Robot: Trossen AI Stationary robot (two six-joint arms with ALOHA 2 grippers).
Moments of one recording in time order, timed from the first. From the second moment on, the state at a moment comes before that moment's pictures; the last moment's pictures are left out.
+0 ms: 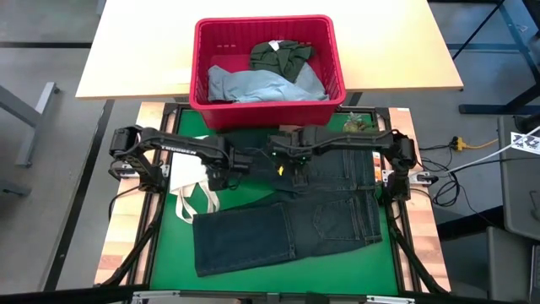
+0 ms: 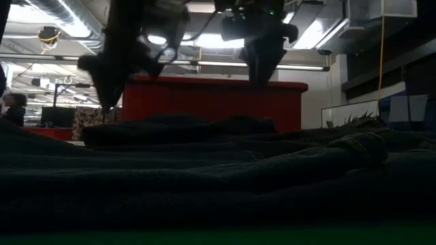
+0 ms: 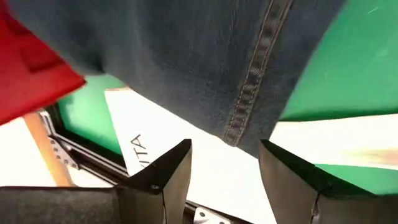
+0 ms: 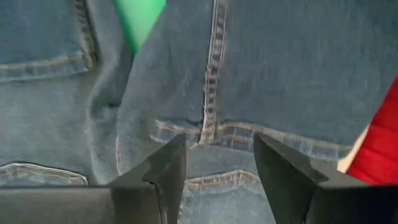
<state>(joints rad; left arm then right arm) 0.05 1.67 1.21 -1.36 -0.35 -0.24 -0.41 1.92 1.77 -1.25 0.11 -0.25</state>
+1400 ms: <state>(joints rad) -0.08 1.61 1.00 -1.13 -0.45 -0.50 -0.41 1.56 1.22 -0.91 0.23 -0.13</state>
